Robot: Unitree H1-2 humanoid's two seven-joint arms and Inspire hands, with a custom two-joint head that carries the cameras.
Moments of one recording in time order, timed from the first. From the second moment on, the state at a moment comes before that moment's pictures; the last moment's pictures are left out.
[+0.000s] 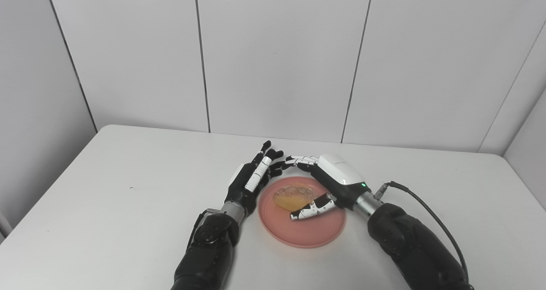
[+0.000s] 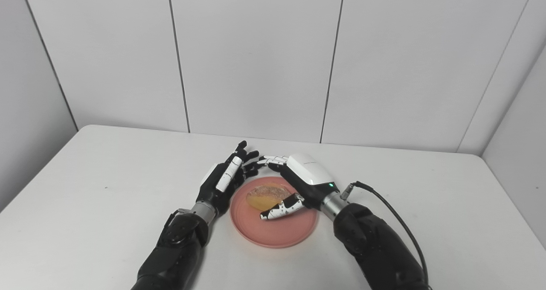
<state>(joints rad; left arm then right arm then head) -0.67 -0.01 0.07 0.92 -0.15 -0.31 -0.21 -0.70 -0.22 0.36 0.58 -0.61 -0.40 0.06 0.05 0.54</state>
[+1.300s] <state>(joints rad) -0.66 -0.01 0.02 0.91 0.10 -0.39 0.20 -0.64 -0.02 -0.12 0.85 0.11 -0.38 -0.13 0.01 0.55</state>
